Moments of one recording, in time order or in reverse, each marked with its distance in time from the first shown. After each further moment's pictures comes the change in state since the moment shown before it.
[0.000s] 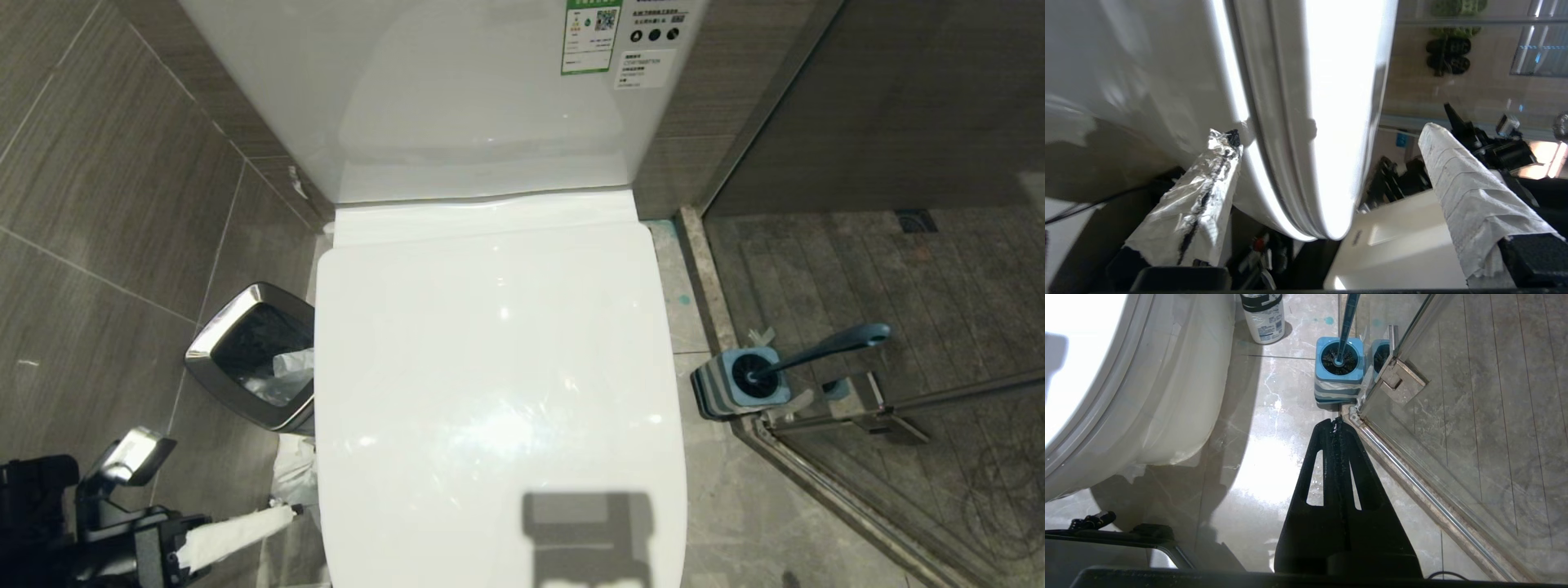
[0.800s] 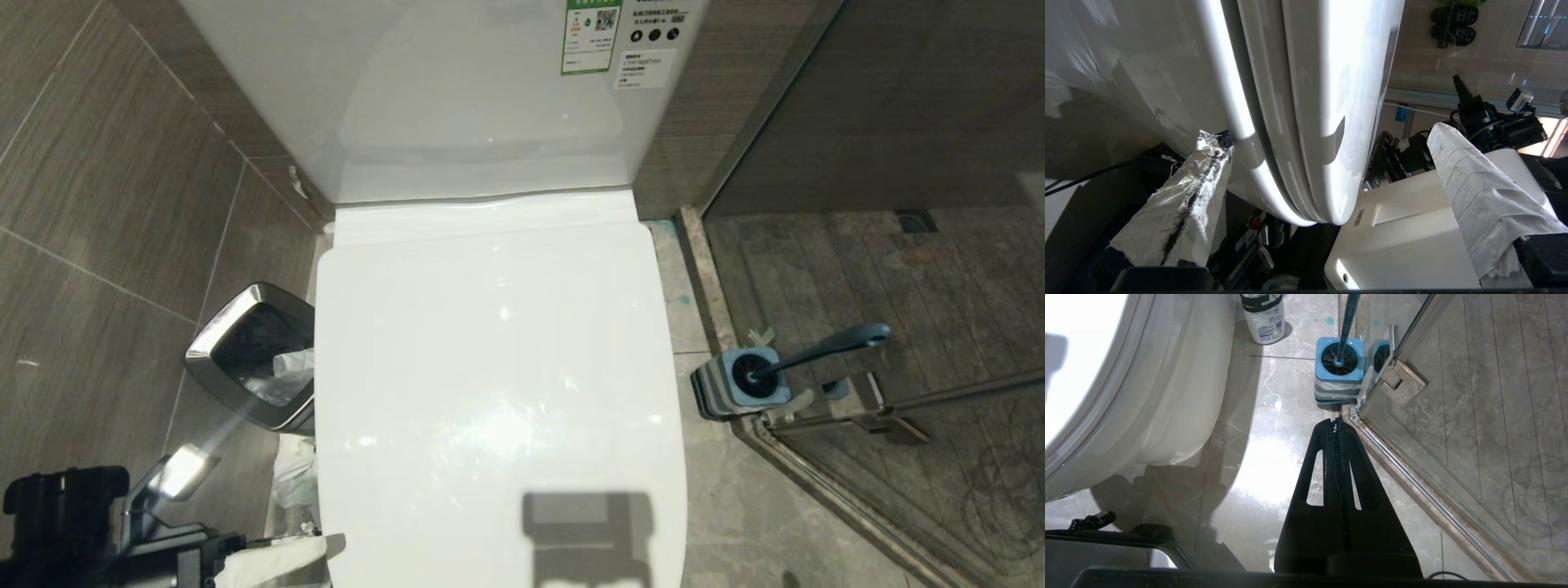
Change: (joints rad) left arm -0.117 0.067 0.022 0.001 0.053 0.057; right arm 0.000 0.000 0.000 0.000 0.000 0.000
